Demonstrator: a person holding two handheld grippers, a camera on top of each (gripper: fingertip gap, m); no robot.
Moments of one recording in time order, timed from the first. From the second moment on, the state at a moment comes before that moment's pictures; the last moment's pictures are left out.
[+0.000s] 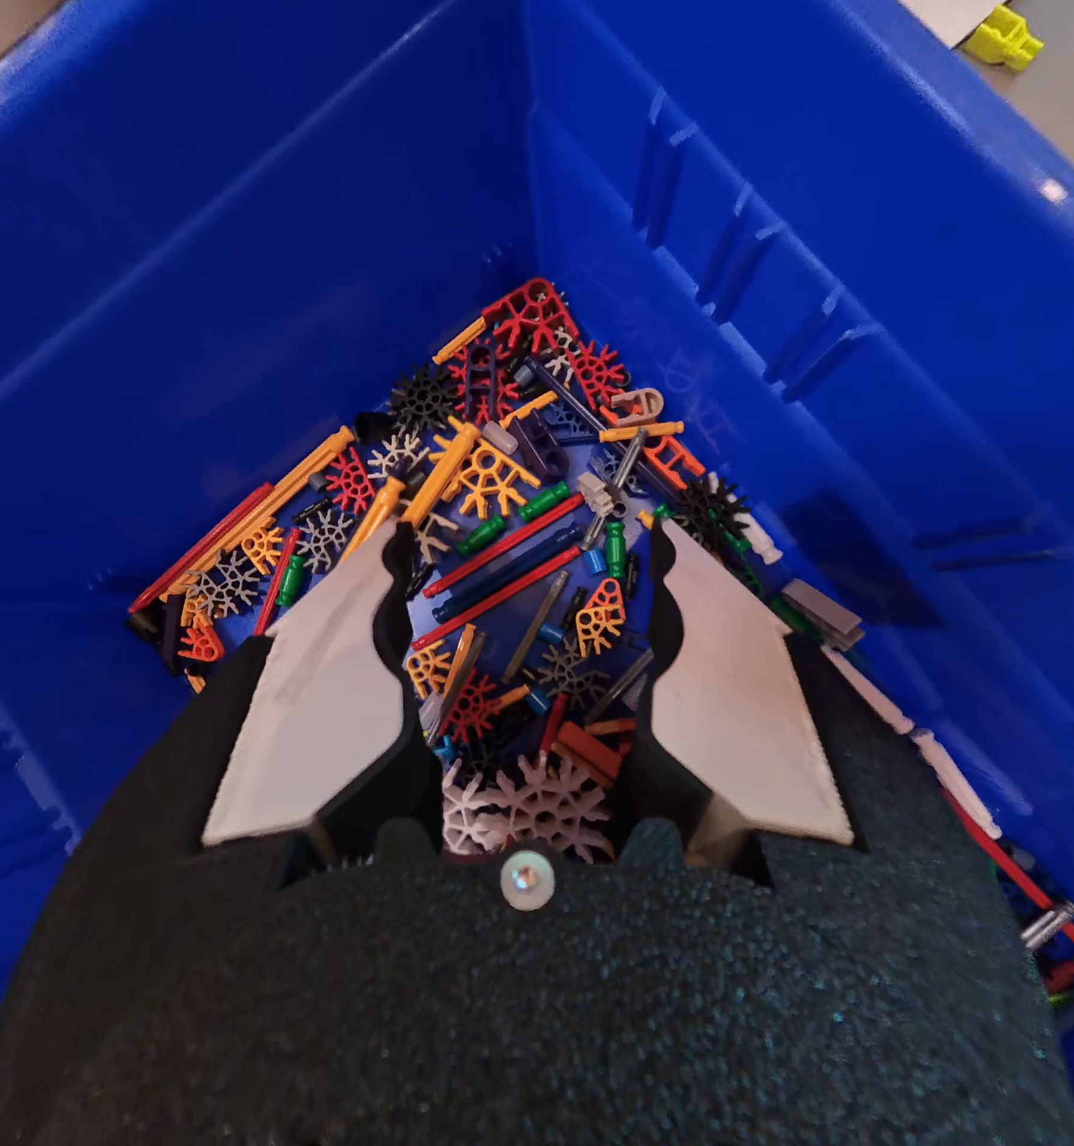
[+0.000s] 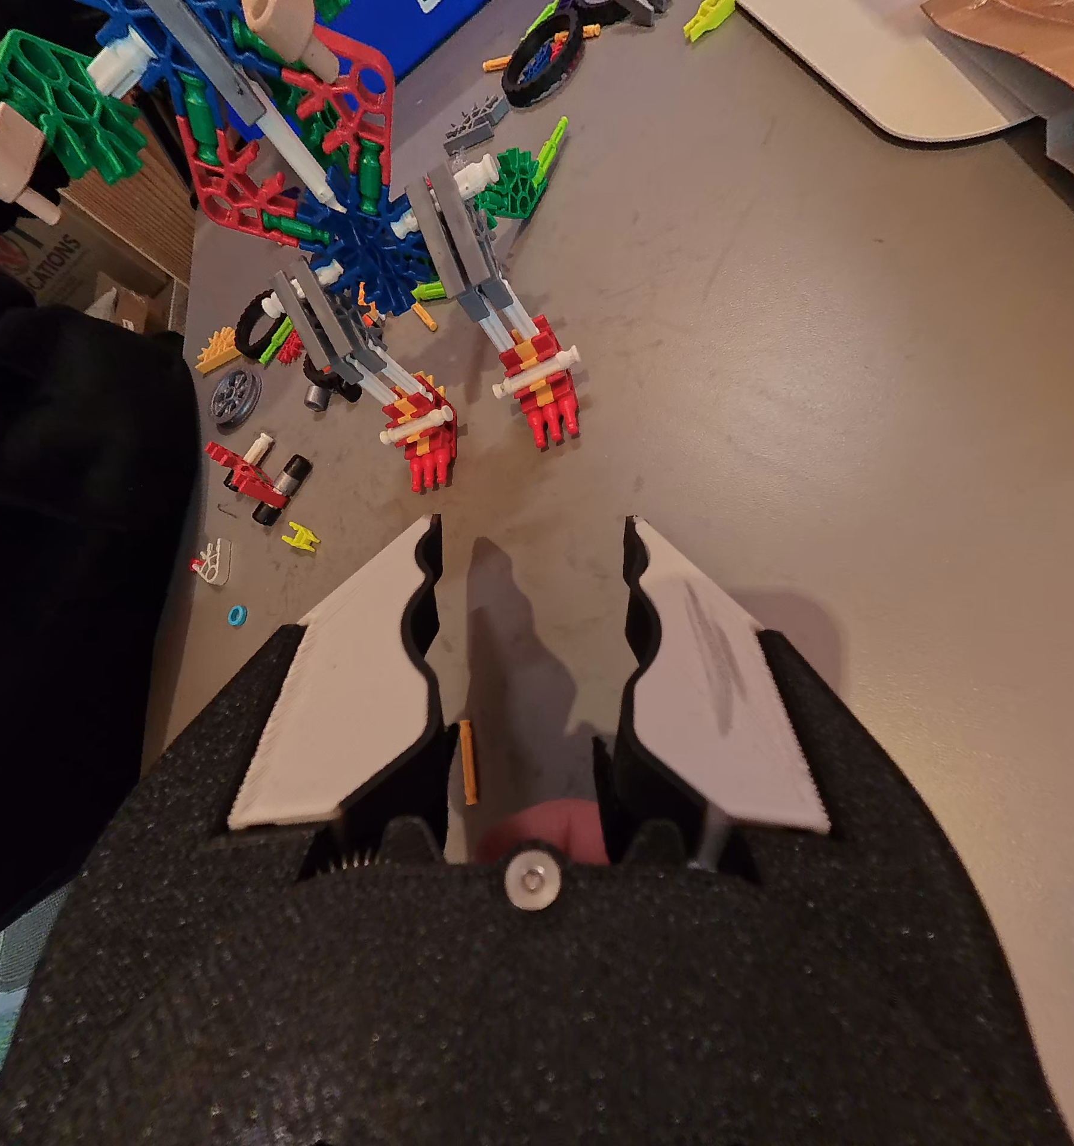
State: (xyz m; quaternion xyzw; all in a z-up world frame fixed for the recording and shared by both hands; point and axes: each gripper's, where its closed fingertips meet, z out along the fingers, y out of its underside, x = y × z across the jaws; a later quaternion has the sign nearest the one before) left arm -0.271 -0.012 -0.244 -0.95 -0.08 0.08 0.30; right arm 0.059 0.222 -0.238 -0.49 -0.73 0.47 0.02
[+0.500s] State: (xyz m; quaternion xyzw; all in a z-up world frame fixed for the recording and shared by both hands) left arm -0.260 -0.020 -0.248 -0.95 -0.08 0.07 0.29; right arm 0.059 0.222 -0.238 -0.49 -0.73 0.47 0.02
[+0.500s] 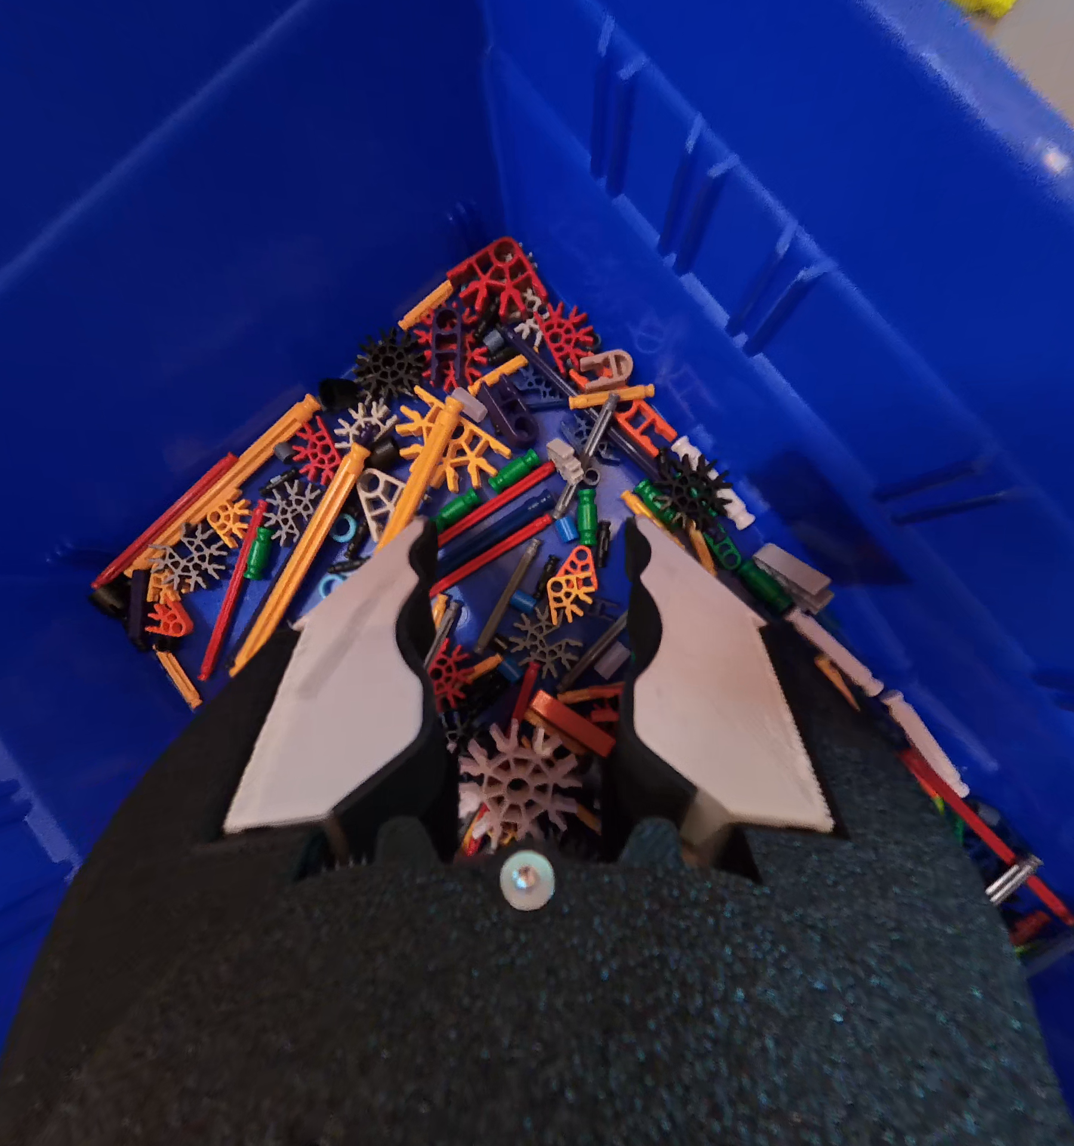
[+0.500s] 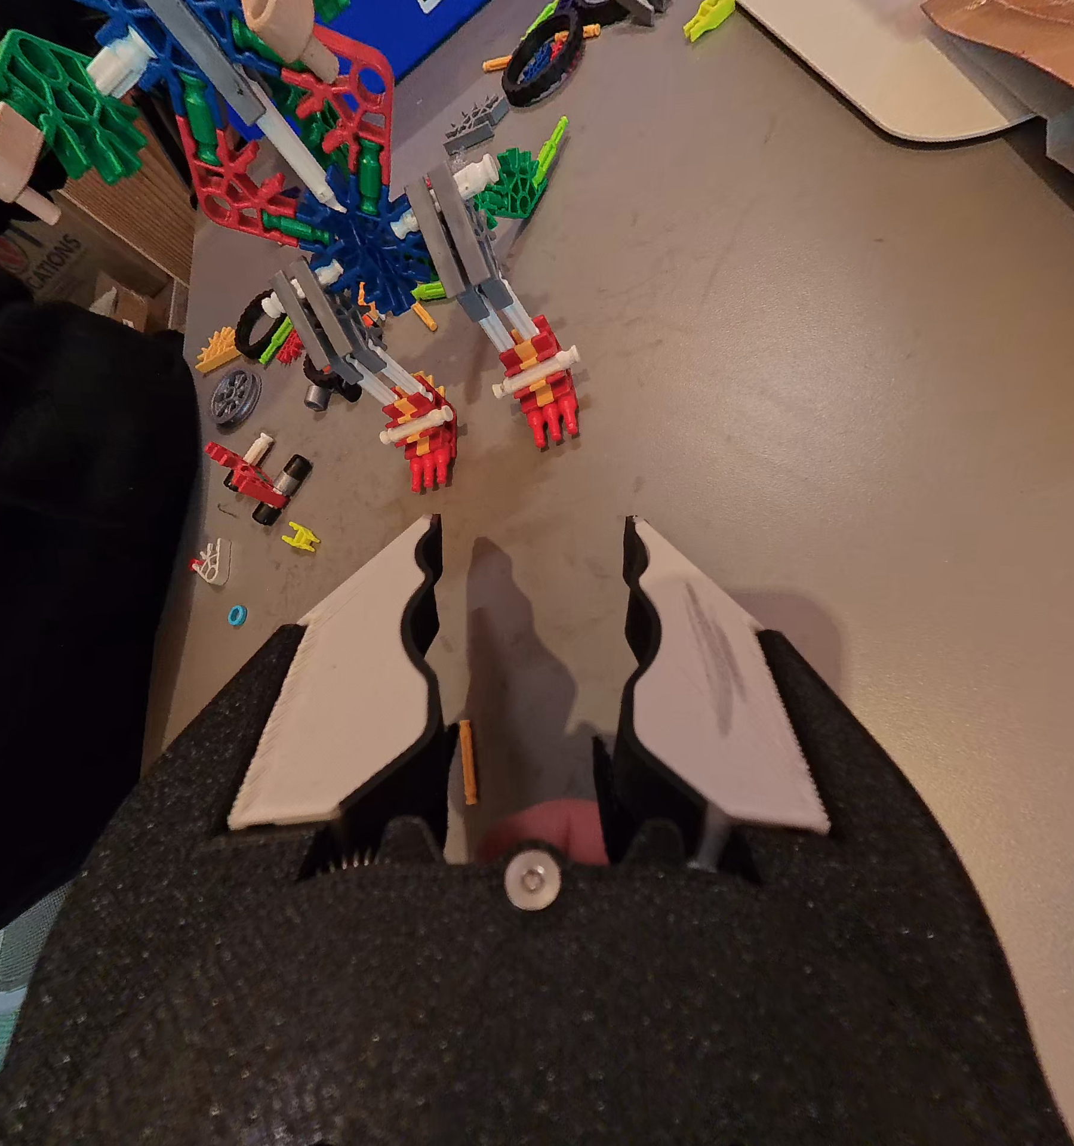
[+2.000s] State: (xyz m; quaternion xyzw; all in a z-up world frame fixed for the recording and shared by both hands) left arm -0.243 -0.045 -0.246 -0.97 -0.01 0.08 0.24; right arm 0.058 0.223 -0.237 -0.49 -0.73 0.47 0.01
